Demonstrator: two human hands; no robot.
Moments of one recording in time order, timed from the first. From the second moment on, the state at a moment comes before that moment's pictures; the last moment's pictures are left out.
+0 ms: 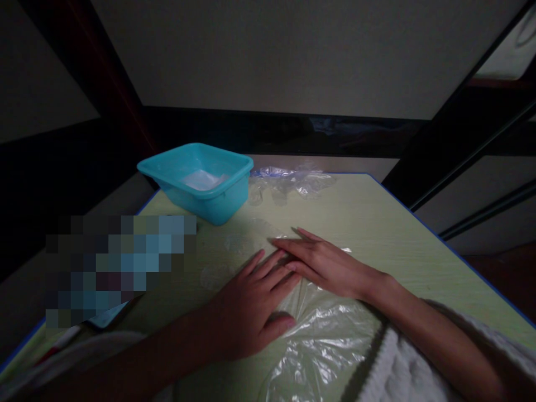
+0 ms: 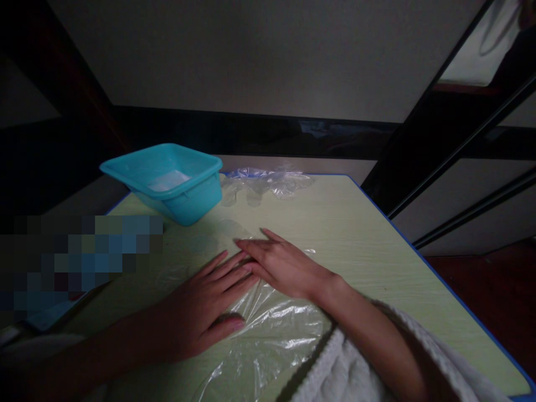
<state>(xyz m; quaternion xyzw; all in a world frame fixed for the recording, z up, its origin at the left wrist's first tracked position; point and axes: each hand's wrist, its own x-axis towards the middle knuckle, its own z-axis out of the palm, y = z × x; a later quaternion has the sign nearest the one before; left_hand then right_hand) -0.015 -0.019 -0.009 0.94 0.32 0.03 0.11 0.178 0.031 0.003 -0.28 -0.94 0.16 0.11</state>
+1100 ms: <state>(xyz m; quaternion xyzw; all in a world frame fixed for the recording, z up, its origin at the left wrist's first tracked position) -0.026 -0.015 -0.014 0.94 0.31 0.04 0.11 0.184 0.033 0.011 -0.36 -0.93 0.06 0.08</state>
